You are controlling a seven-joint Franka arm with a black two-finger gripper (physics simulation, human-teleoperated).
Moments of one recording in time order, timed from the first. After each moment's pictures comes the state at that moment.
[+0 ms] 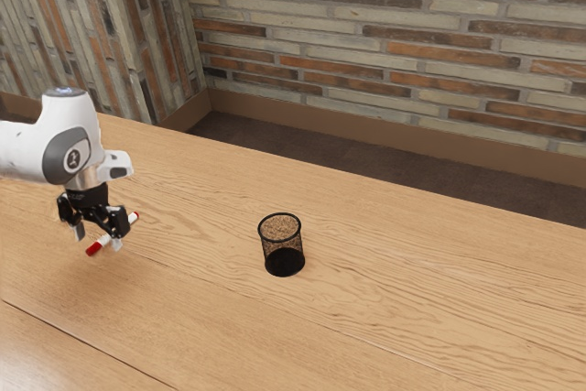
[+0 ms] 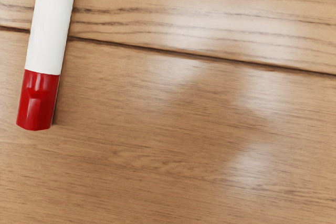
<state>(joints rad) 0.27 0.10 0.11 -2.25 0.12 2.25 0.14</state>
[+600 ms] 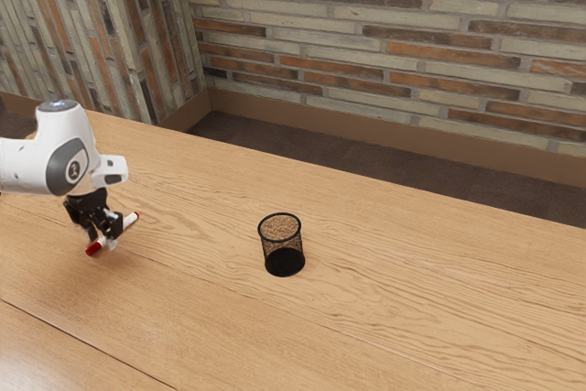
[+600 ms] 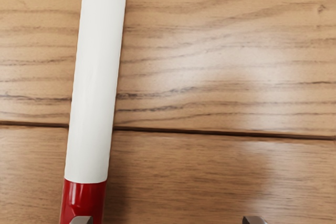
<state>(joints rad) 0.37 0.25 0.06 -2.18 0.09 2.44 0.33</state>
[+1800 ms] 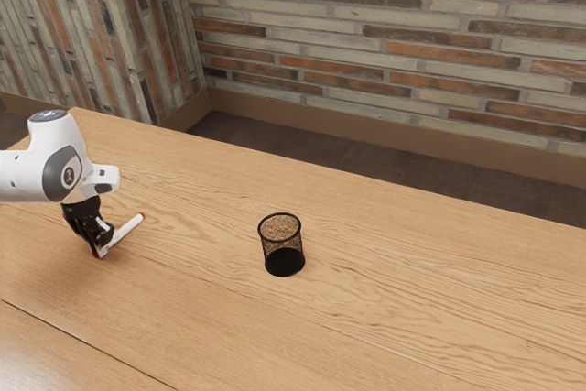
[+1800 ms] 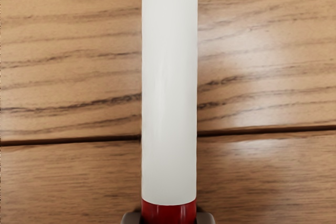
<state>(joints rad) 0.50 0.34 -0.02 -2.13 0.05 2.45 0.50</state>
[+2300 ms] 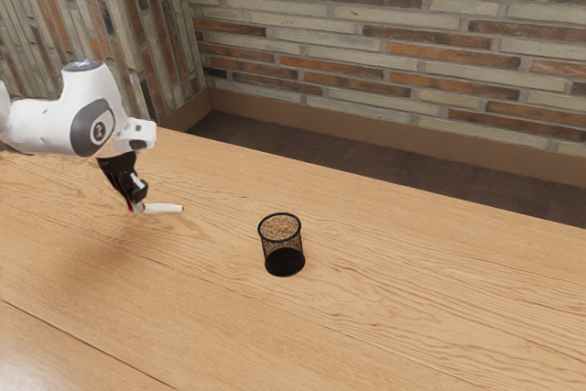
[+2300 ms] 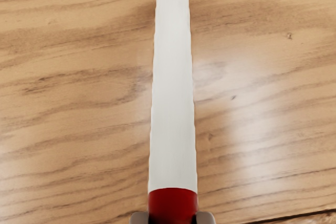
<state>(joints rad) 0.39 0.26 -0.04 -2.02 0.05 2.34 0.49</state>
